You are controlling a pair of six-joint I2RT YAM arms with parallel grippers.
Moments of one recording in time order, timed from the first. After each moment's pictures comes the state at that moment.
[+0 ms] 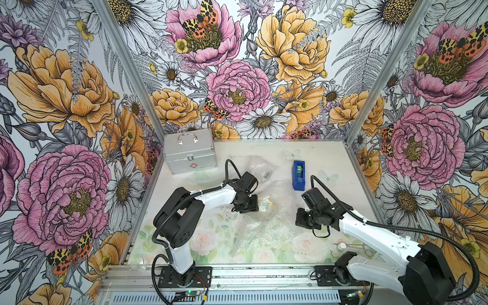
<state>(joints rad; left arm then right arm) -0.69 1.78 1.10 -0.59 0.25 -0.68 0.59 1.11 0.71 -0.73 -0.18 0.75</state>
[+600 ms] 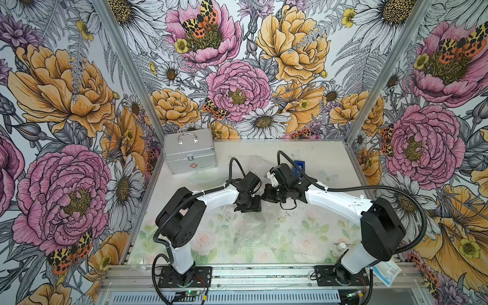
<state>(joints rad) -0.71 1.78 1.10 -0.60 0.23 -0.64 0.68 1.63 1.14 -0.48 -0.32 0.76</state>
